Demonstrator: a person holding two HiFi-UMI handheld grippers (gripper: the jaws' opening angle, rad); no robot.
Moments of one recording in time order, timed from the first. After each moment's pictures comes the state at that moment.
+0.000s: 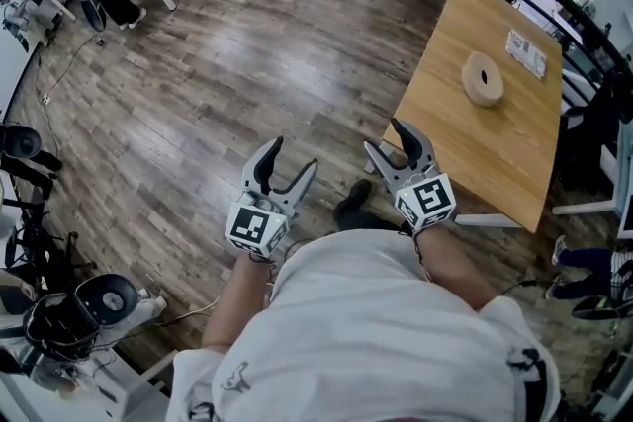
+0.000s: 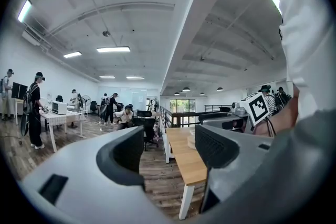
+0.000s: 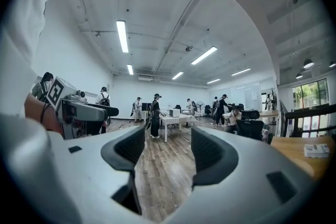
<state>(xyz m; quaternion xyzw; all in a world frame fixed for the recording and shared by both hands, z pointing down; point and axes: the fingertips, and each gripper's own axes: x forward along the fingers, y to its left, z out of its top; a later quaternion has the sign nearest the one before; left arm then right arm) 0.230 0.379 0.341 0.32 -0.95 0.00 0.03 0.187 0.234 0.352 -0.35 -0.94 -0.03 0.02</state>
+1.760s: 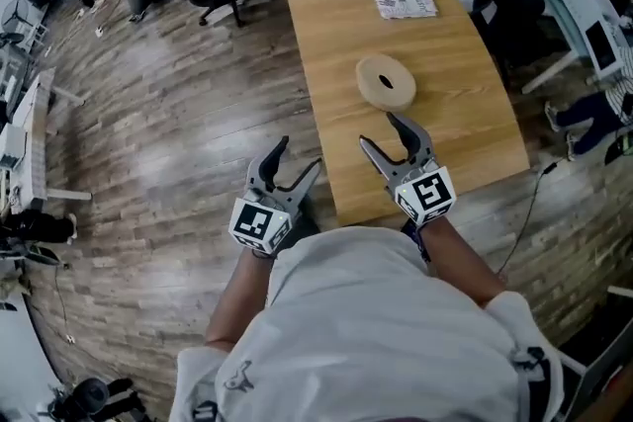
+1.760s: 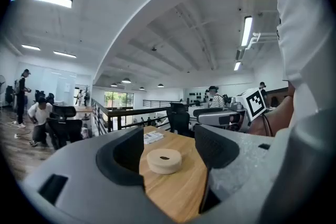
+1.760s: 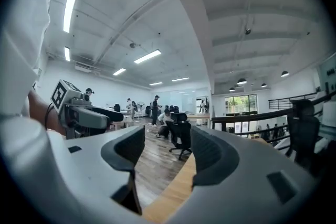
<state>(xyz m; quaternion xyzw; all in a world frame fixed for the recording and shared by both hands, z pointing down) -0.085 0.085 0.355 0.65 -0.76 0.03 0.04 -0.032 -0.038 0.356 -0.02 -1.00 -0.01 0.02</state>
